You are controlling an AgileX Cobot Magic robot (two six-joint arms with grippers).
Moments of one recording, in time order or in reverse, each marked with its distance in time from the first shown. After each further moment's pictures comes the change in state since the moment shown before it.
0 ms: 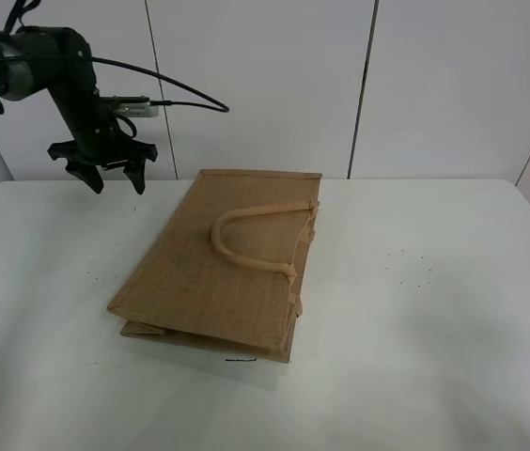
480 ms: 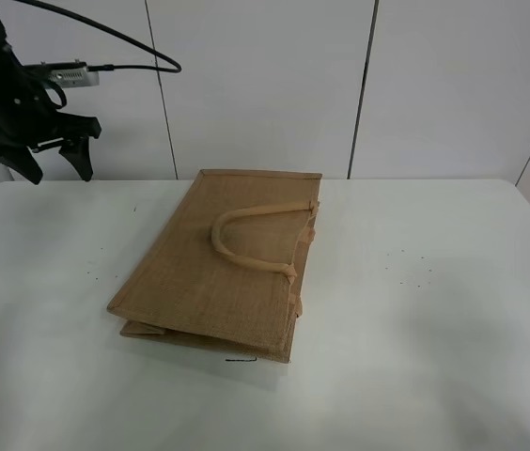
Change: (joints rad) left arm 0.049 -0.403 0.358 -0.006 0.001 0.000; right arm 0.000 0.000 0.000 0.000 0.000 0.000
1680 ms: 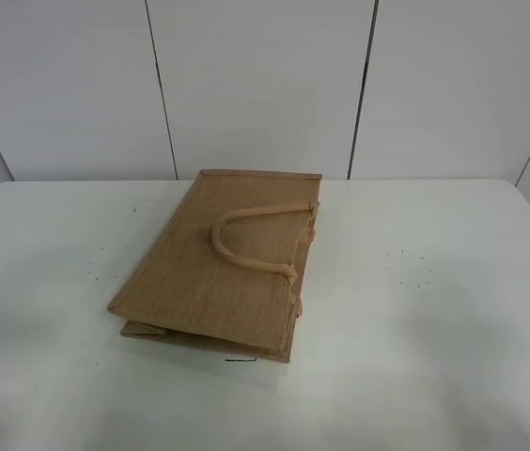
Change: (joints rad) left arm -0.025 -1.679 1.237 0.030 -0.109 0.049; right arm 0.000 0.000 0.000 0.000 0.000 0.000
